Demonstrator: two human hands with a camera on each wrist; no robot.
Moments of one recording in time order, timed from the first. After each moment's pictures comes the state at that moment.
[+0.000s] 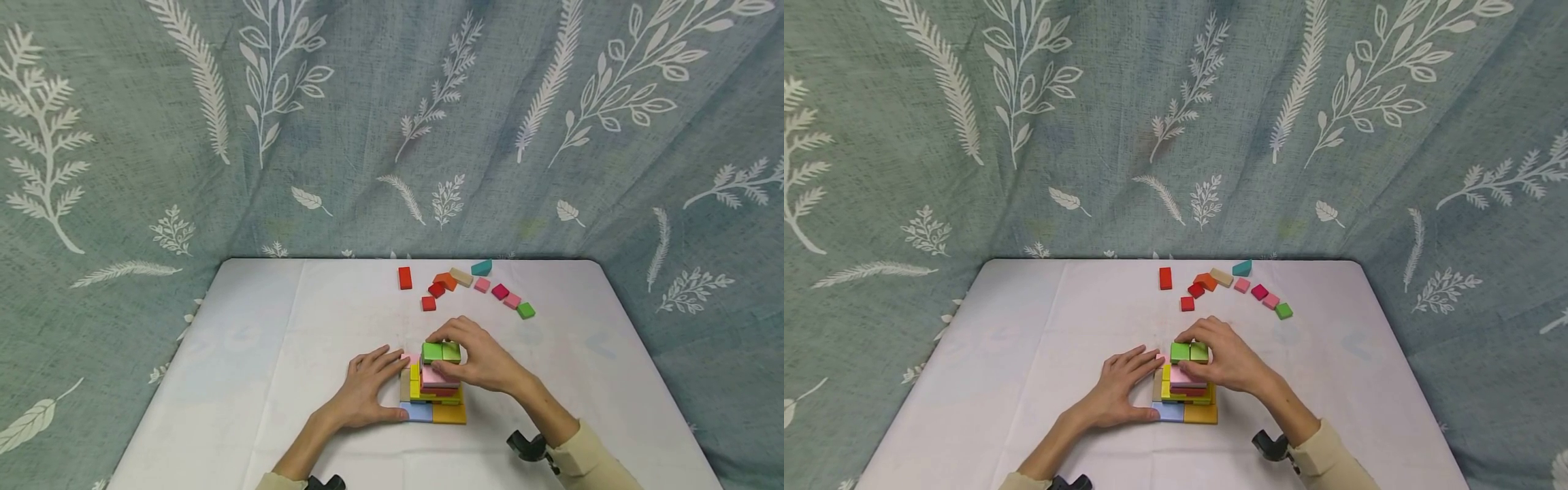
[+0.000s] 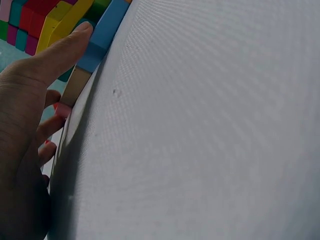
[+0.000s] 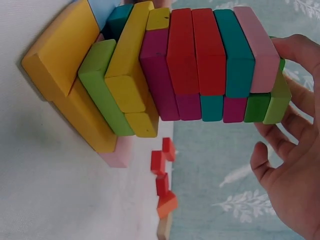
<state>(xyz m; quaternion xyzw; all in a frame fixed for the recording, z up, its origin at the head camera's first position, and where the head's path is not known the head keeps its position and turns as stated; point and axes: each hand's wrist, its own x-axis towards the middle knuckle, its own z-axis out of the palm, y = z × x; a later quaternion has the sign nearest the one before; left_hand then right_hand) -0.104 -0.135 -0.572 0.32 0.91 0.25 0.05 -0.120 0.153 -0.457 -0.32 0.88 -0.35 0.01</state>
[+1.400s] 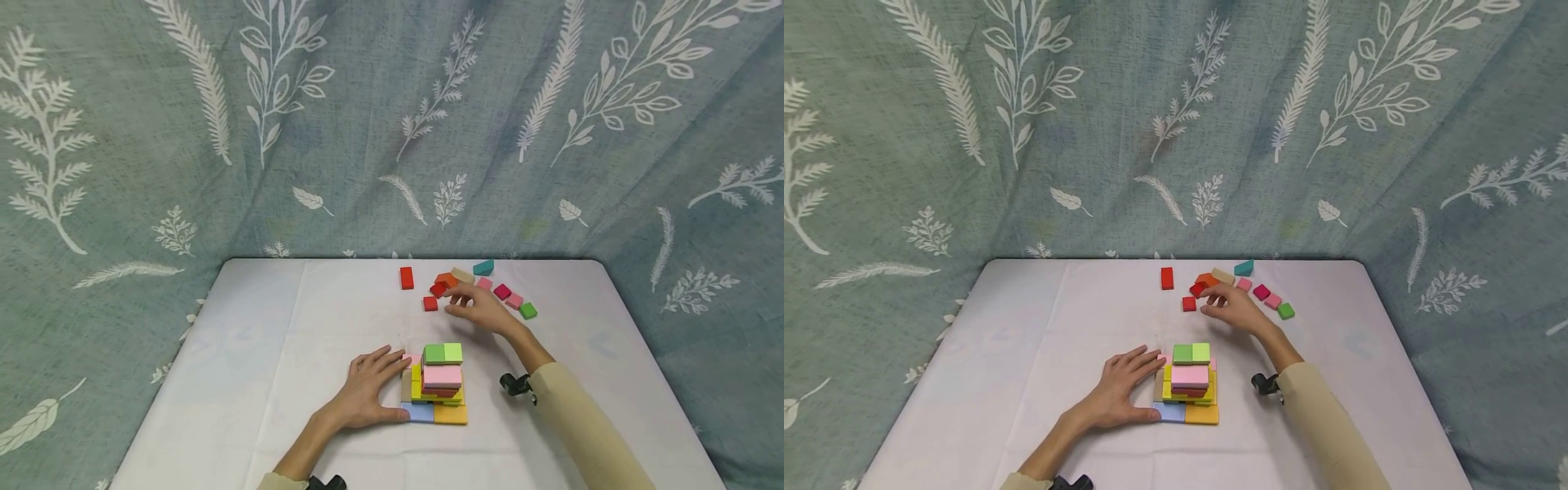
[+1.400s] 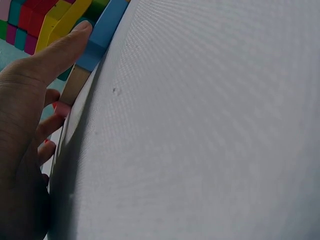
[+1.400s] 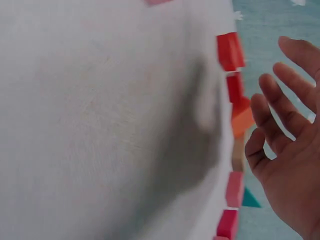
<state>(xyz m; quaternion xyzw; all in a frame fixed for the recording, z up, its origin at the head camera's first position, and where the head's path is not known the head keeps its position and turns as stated) -0.104 -0.134 -0.571 0.31 0.92 0.24 0.06 -0.238 0.181 -0.518 -0.21 0.88 -0.42 0.08</state>
